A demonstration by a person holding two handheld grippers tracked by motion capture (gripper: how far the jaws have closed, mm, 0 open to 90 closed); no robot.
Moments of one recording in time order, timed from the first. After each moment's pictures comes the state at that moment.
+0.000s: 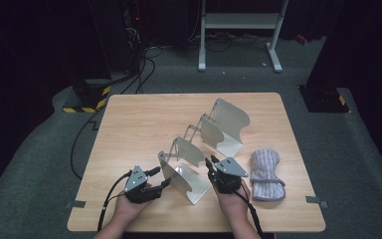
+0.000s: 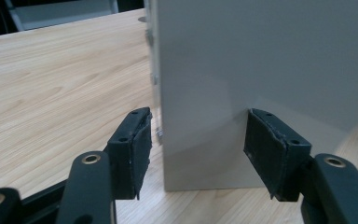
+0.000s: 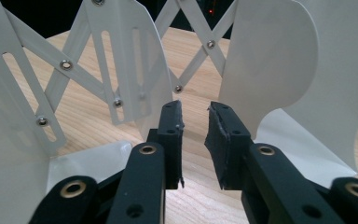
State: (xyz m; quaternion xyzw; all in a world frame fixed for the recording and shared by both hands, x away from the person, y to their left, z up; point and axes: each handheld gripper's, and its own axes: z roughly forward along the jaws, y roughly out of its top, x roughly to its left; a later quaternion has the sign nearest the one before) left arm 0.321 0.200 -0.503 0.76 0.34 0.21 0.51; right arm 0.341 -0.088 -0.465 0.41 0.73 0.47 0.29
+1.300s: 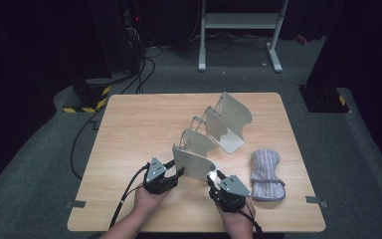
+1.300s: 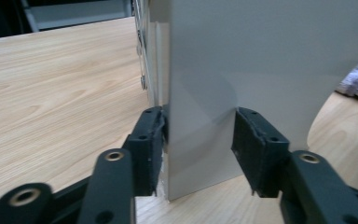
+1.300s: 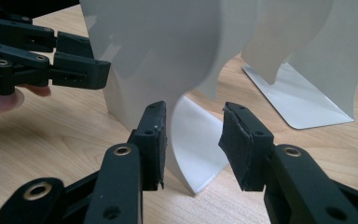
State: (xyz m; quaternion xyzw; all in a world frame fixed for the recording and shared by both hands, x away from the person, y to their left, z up) left arm 0.347 0.153 -0.507 0.74 0.37 0.22 0.51; right arm 0.299 -0.097 -0.480 0.42 0.74 0.45 0.29
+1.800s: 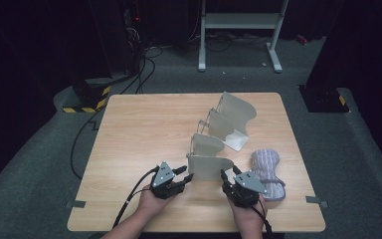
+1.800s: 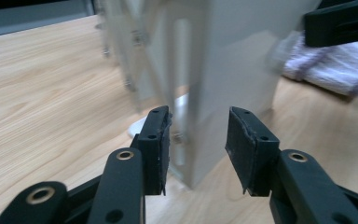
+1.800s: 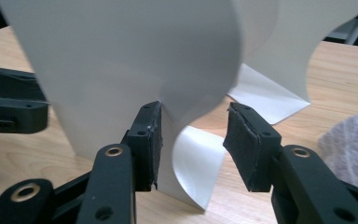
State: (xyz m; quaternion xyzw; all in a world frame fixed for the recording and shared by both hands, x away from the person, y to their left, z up) left arm 0.342 0.140 -0.506 0.77 0.32 0.20 0.52; right arm 0.310 -0.132 -0.475 0.46 0.70 0.44 0.31
